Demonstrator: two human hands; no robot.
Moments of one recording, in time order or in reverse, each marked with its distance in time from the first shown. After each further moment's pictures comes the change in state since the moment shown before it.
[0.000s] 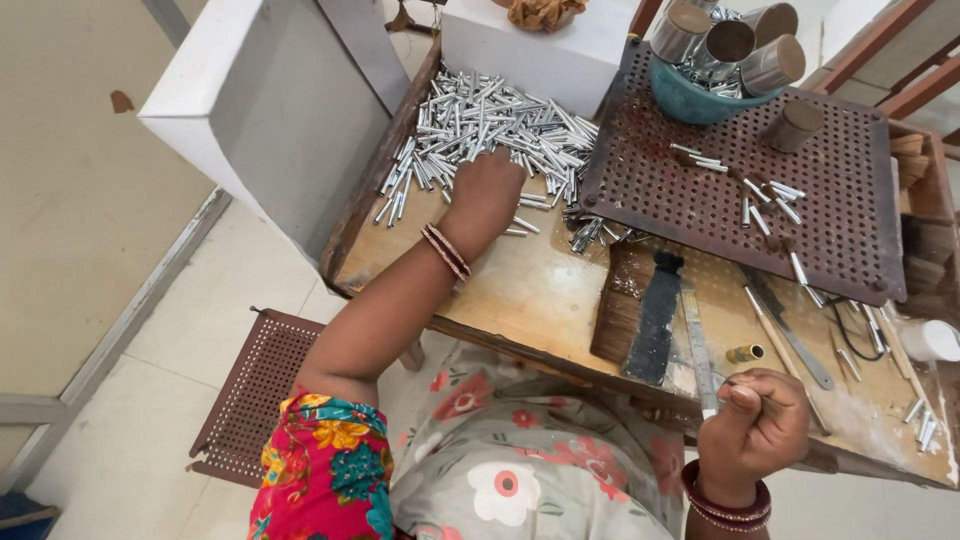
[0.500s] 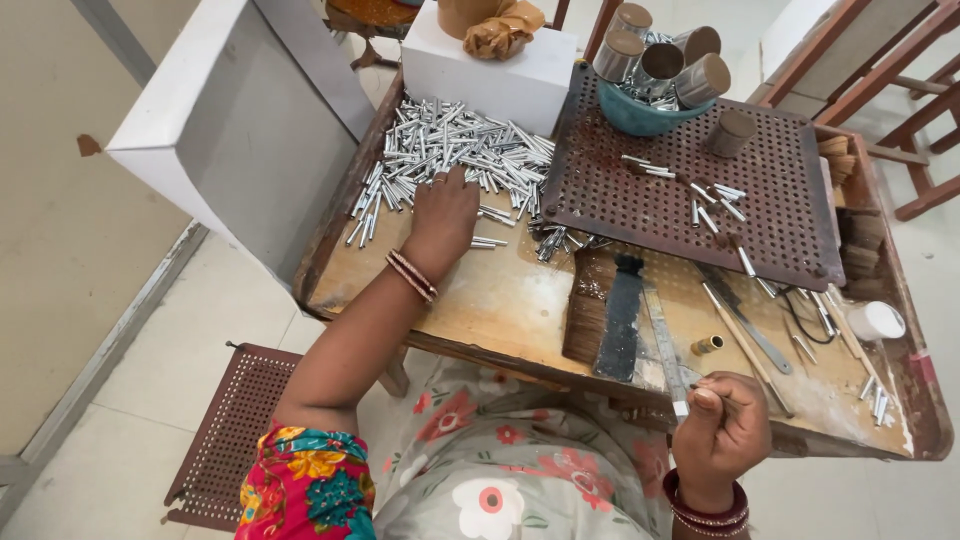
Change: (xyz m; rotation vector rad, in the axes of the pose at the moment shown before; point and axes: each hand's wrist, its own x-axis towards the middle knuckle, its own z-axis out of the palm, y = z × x) left_hand -0.016 0.008 -0.027 0.062 -0.039 0.001; right_hand -0.006 -0.017 -0.011 -0.088 -0.013 -0.013
